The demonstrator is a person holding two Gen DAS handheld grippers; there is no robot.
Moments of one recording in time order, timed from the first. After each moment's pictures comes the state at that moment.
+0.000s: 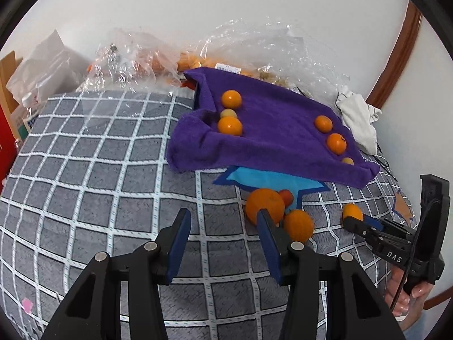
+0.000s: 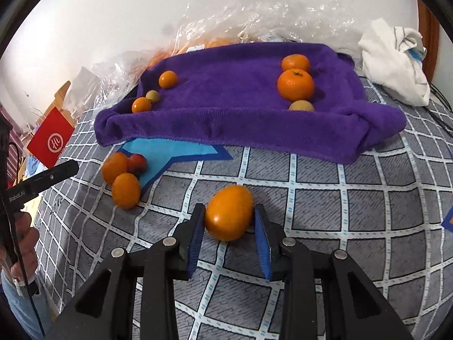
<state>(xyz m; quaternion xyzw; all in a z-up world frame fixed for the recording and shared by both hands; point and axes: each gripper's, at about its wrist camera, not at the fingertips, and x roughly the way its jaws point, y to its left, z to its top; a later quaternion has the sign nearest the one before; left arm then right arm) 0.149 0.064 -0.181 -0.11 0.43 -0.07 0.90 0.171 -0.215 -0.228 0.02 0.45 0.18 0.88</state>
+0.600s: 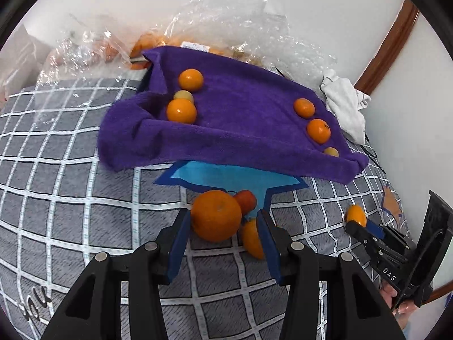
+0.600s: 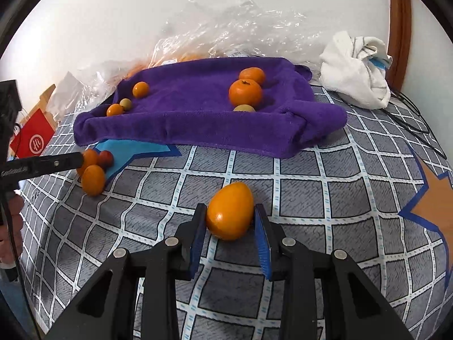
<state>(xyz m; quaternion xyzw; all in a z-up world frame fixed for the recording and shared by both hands) 0.181 0.020 -0.197 -0.11 0.46 -0.11 0.87 0.149 -0.255 -0.228 0.01 0.40 0.12 0.91</state>
